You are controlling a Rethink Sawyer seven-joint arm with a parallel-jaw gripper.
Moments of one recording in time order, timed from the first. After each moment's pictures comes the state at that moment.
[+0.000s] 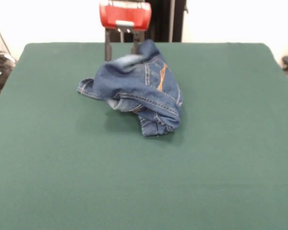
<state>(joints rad) -0.46 -0.75 0.09 2.06 -0.32 -0.16 1.57</state>
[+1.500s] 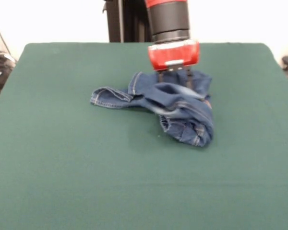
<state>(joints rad) -0.52 -0.51 0.36 2.07 -0.14 -0.43 1.65</state>
